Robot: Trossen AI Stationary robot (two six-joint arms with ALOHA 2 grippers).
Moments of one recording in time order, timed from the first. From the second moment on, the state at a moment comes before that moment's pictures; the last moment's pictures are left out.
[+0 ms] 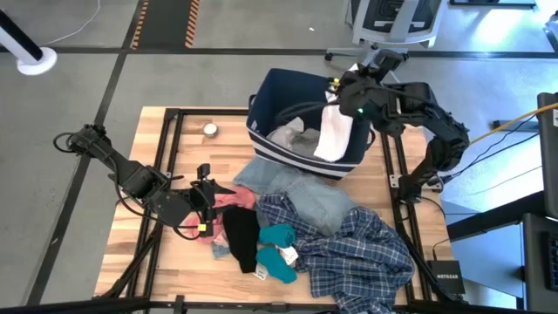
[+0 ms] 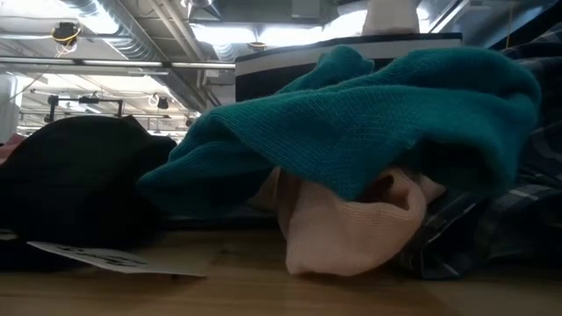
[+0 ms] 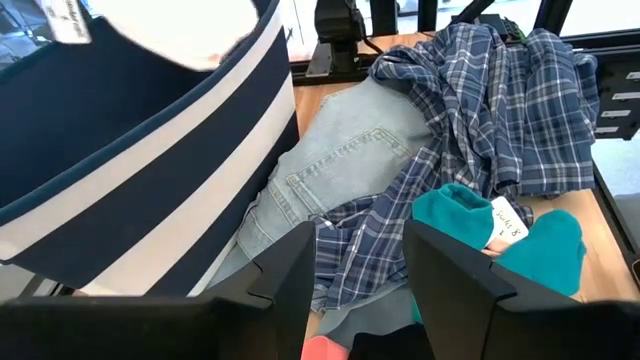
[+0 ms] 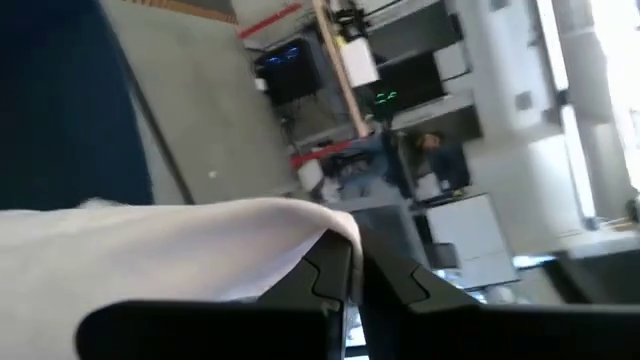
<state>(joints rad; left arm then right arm) -0.61 1.17 1.22 -0.67 -0.75 -0.29 -0.07 1.67 2.35 -1.53 1.22 -0.32</state>
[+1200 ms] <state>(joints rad) -0.61 1.17 1.22 -0.67 -0.75 -0.29 -0.02 1.76 2.34 -1.52 0.56 -0.27</state>
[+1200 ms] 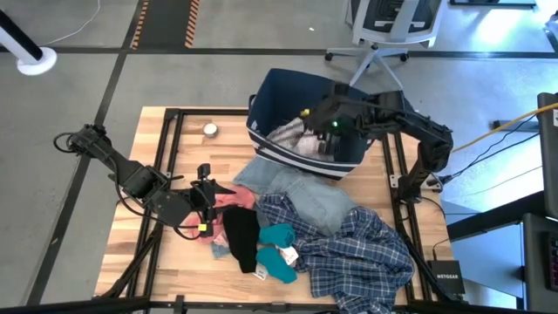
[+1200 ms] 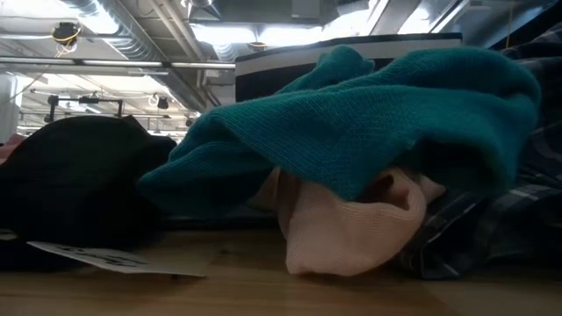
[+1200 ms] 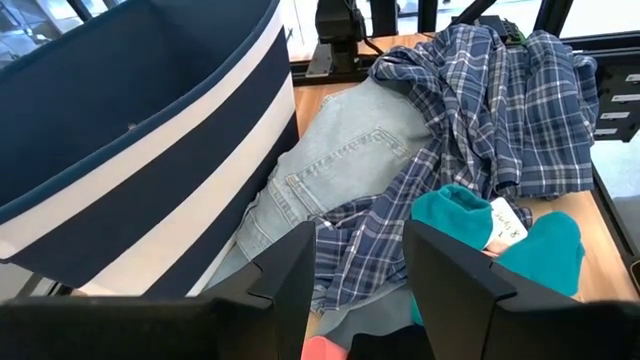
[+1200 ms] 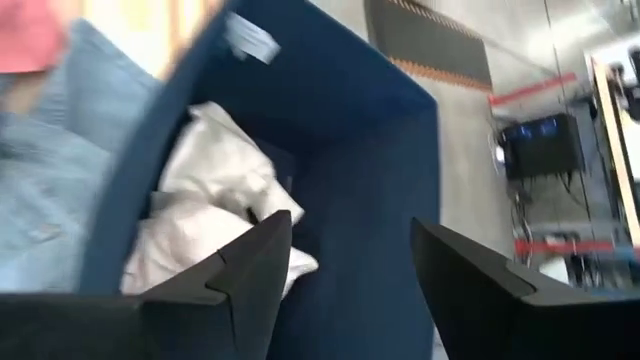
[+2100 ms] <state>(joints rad) -0.61 1.17 1.22 -0.66 -0.75 -0.28 0.45 1.82 1.74 -0.89 0.43 -0.37</state>
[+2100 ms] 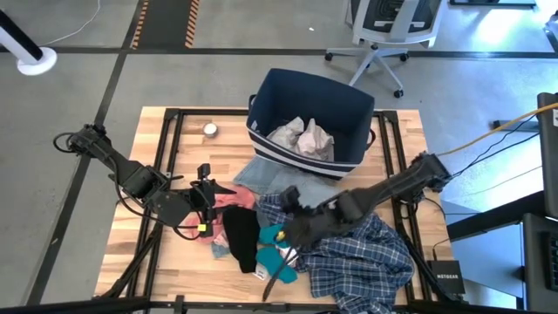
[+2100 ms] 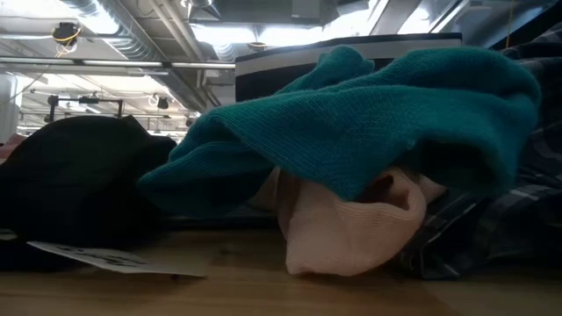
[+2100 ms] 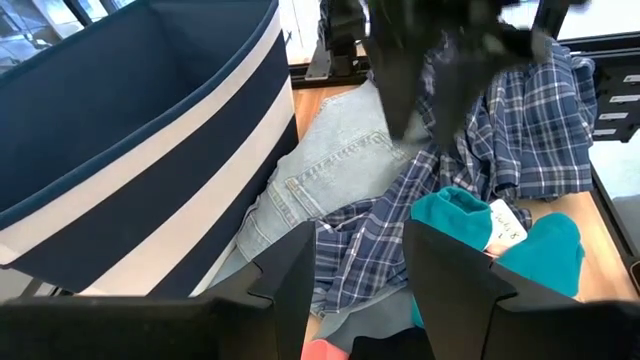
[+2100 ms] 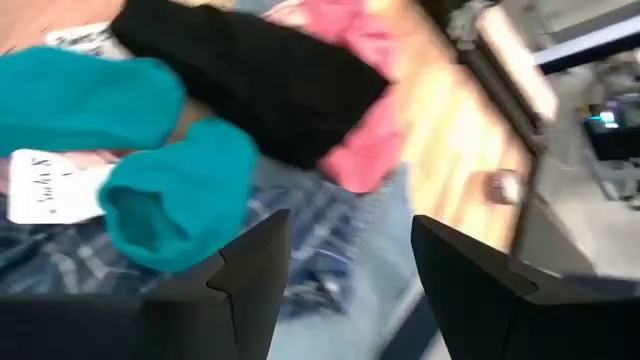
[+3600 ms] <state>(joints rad) -0.62 1.18 1.22 -0.67 -0.75 -0.27 0.48 2.03 1.74 -0.65 0.49 -0.48</state>
